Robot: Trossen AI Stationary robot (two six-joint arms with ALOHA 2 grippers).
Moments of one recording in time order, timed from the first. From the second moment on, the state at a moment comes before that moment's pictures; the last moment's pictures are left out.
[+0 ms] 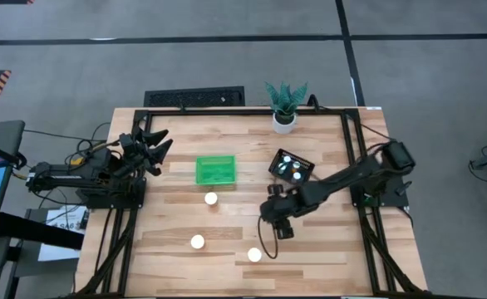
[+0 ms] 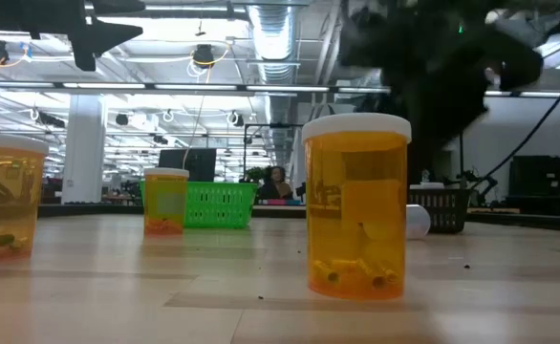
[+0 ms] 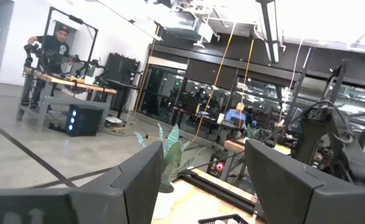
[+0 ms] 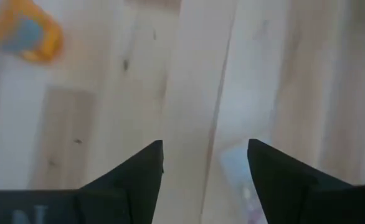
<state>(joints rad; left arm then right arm) 0.00 0.22 0.25 0.28 -0.53 -0.16 0.30 1.74 1.12 -0.51 0.09 0.12</state>
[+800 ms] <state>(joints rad) 0.00 0.22 0.25 0.27 -0.53 -0.15 0.24 1.69 1.27 -0.77 0.16 0.19</state>
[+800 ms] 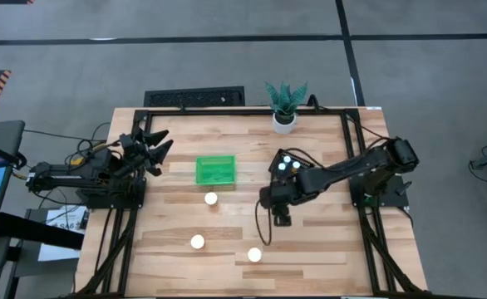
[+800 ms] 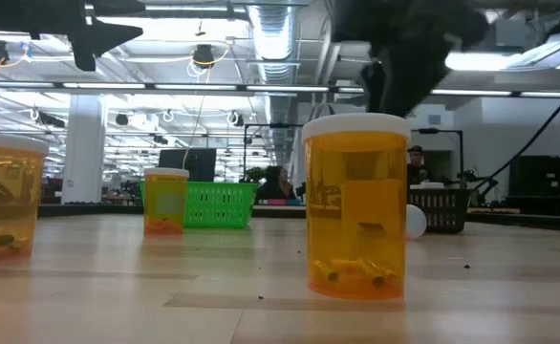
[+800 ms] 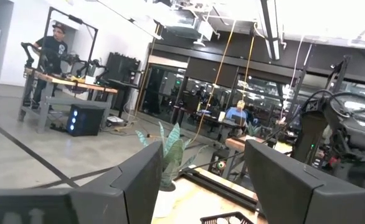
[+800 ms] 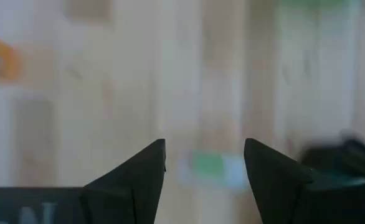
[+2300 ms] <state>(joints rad) 0.00 0.22 0.25 0.22 -0.55 -0.12 0.11 1.89 1.23 -0.78 0.12 -0.52</state>
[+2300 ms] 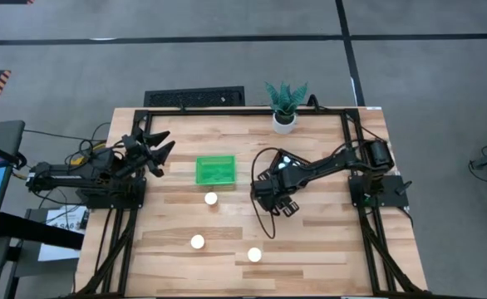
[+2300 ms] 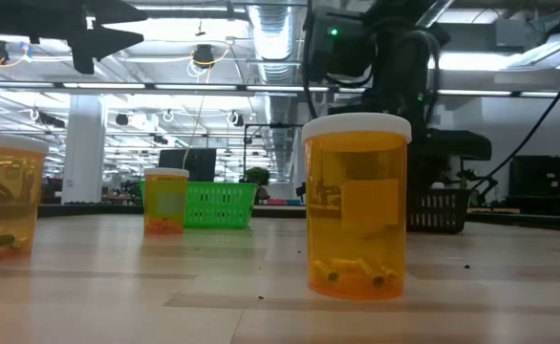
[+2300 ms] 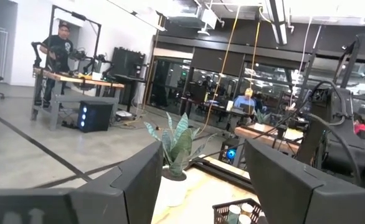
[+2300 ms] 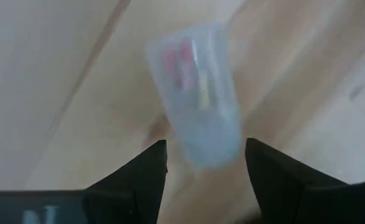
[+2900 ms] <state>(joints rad) 0.00 0.22 0.25 0.22 -0.55 -0.12 0.12 1.90 1.23 -0.73 0.14 -0.48</state>
